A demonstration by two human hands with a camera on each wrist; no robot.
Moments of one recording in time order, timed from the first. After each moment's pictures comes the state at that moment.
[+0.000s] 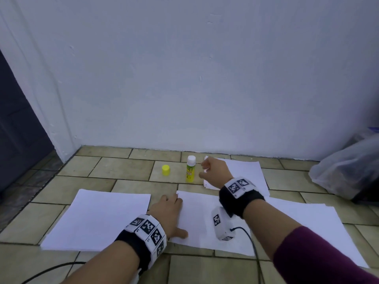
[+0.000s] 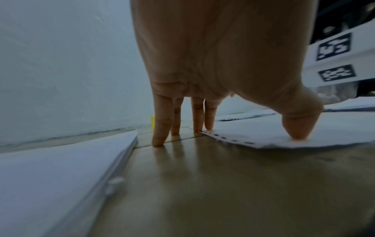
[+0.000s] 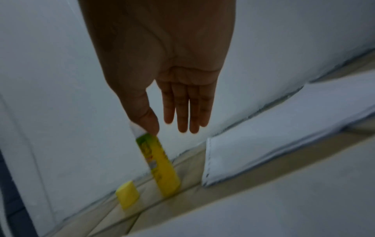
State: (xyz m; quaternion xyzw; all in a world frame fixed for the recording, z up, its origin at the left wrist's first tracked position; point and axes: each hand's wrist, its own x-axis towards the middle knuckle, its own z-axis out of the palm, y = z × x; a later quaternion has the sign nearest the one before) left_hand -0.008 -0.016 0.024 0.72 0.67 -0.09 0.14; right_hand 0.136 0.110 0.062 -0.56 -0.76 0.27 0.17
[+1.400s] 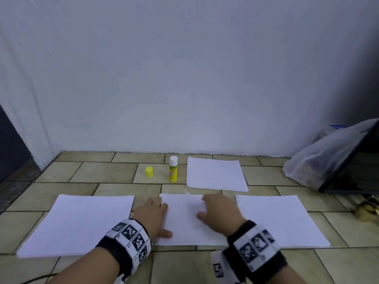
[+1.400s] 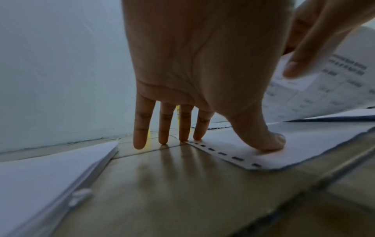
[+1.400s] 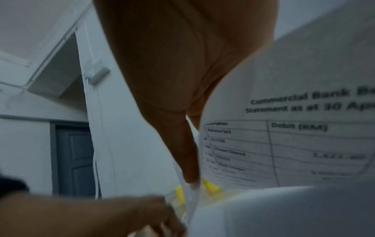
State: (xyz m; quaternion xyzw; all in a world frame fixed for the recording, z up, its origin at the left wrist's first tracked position) left_hand 0.004 -0.026 0.032 0.73 0.66 -0.15 0.12; right_hand 0.189 -0.010 0.081 -0.59 -0.80 0.11 -0.03
